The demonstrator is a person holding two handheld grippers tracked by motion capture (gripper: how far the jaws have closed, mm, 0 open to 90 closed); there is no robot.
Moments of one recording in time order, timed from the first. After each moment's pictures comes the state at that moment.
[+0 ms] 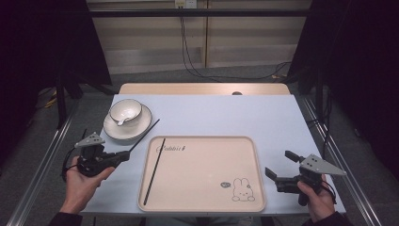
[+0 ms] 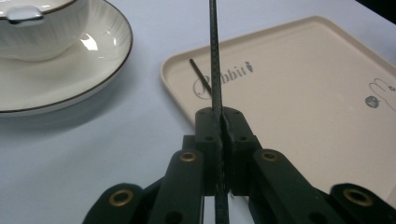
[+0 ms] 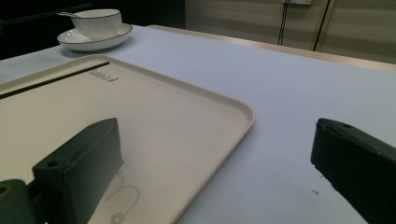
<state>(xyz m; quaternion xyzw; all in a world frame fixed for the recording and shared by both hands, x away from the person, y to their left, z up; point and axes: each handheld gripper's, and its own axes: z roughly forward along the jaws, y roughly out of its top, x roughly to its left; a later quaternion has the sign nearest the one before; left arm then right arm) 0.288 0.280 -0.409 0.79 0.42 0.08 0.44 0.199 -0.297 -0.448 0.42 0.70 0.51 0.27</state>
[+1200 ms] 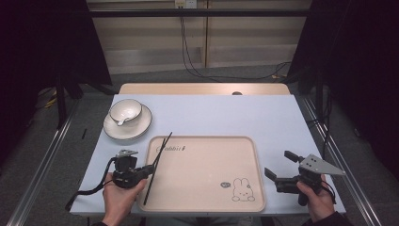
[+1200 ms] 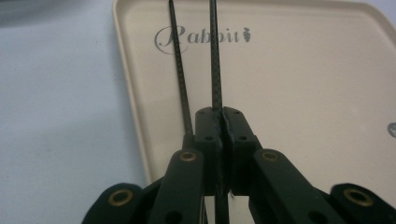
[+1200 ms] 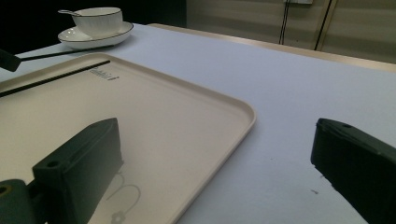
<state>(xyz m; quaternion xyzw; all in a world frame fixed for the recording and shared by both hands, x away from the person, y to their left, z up) 0.258 0.195 -0.439 0.74 0.56 0.07 0.36 0.199 -0.295 -0.448 0.42 0.70 0.51 0.27</state>
